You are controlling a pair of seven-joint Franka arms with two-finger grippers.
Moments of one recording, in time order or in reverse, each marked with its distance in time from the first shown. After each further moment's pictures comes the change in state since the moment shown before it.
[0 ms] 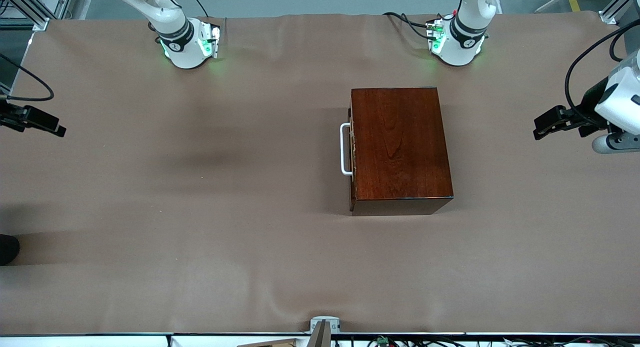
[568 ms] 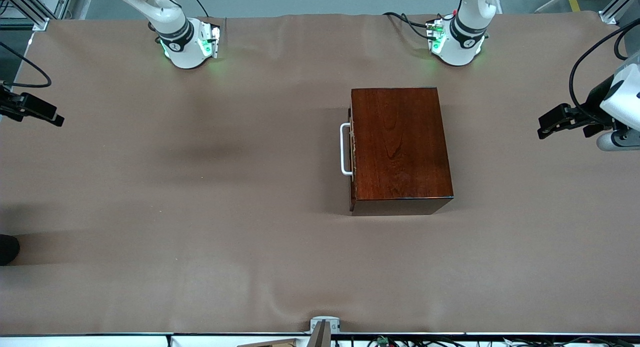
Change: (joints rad) left arm 0.000 -0.004 0.006 -0.005 0.000 0.012 0.011; right arm -0.004 -0.047 -0.005 -0.042 0.000 0.001 0.000
